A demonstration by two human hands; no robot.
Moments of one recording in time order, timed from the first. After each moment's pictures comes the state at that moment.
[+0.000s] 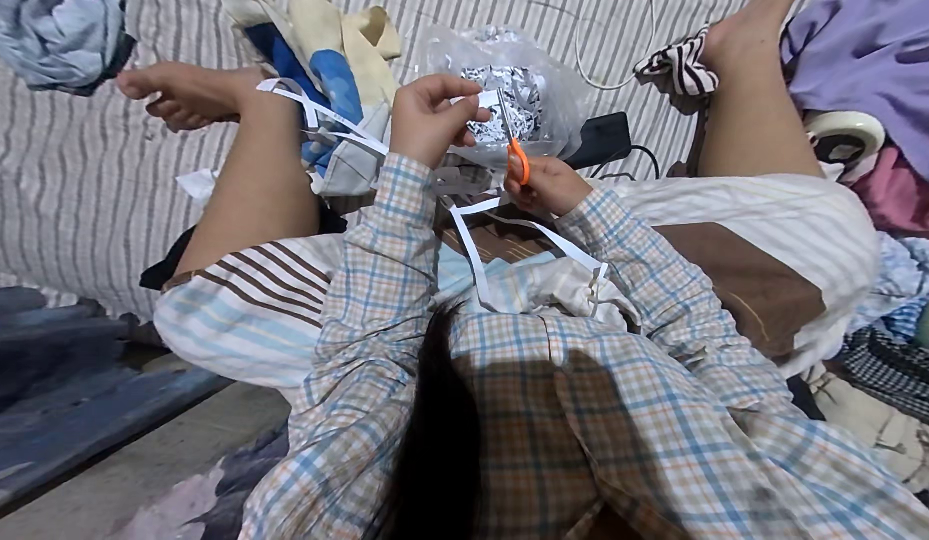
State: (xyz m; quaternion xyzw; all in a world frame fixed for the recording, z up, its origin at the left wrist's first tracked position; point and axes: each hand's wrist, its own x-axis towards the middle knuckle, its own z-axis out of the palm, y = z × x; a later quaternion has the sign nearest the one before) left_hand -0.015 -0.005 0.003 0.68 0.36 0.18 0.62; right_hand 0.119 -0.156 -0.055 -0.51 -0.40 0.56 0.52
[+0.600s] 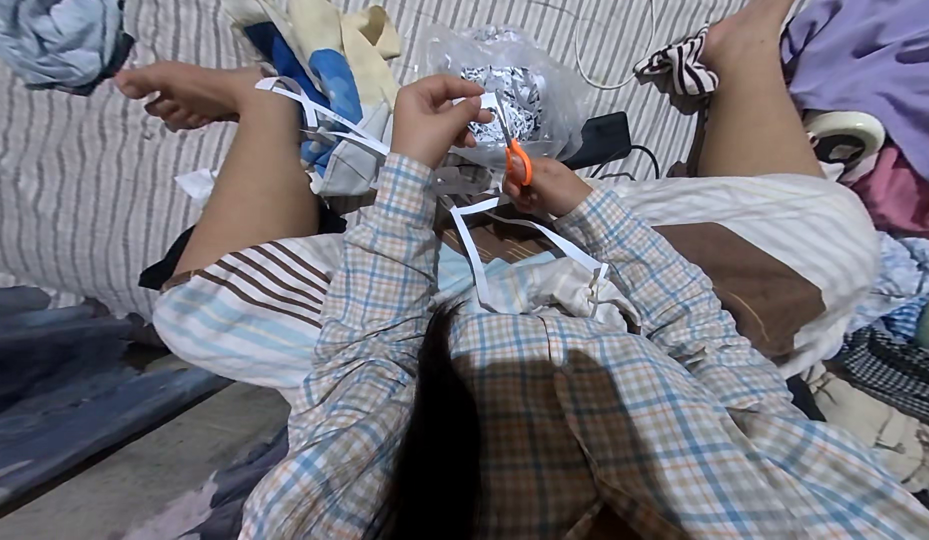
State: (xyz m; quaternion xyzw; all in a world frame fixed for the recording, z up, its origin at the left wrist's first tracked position) left_hand -0.015 -0.005 0.000 0.68 0.35 0.18 0.62; right_hand 0.118 -0.155 -0.055 -0.51 -0.39 0.57 0.51
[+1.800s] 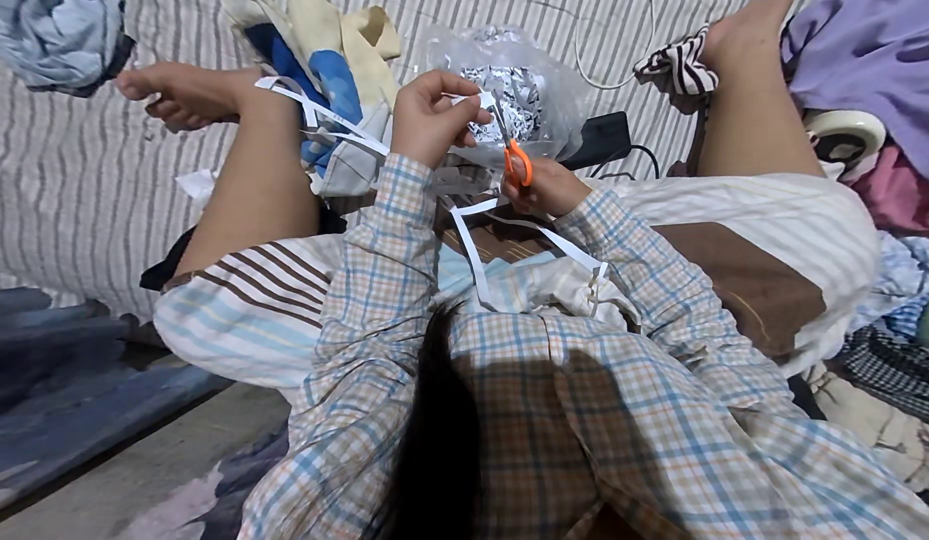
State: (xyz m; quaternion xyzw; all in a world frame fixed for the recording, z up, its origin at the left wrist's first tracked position) left_hand -0.013 -0.009 0.006 0.67 0.36 0.18 0.62; right_hand 0.118 -0.155 -0.054 -0.51 -0.40 0.57 0.50
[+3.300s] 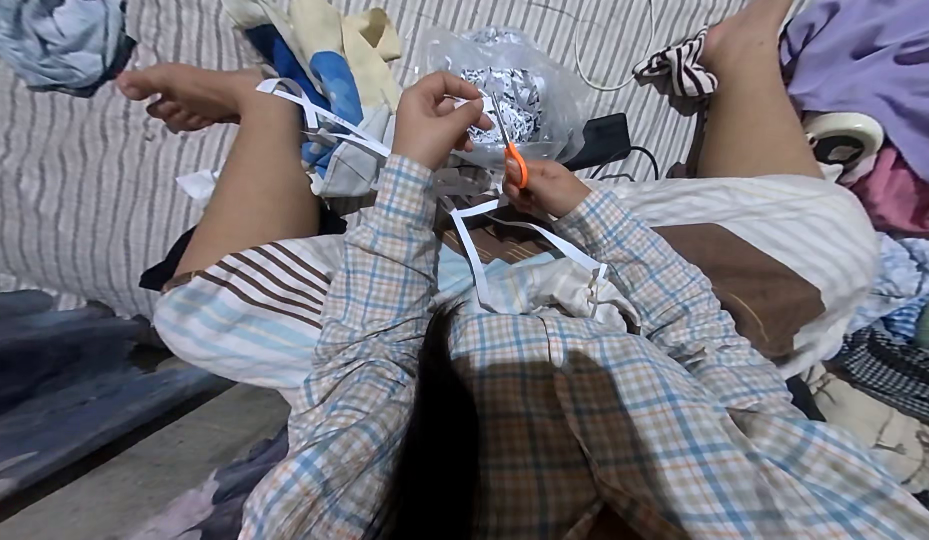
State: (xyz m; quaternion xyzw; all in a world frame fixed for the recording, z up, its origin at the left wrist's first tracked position) left_hand -0.014 -0.007 0.004 0.69 0.36 0.16 0.61; right_hand 0.119 -0.156 -0.055 -0.51 -0.41 0.57 0.50
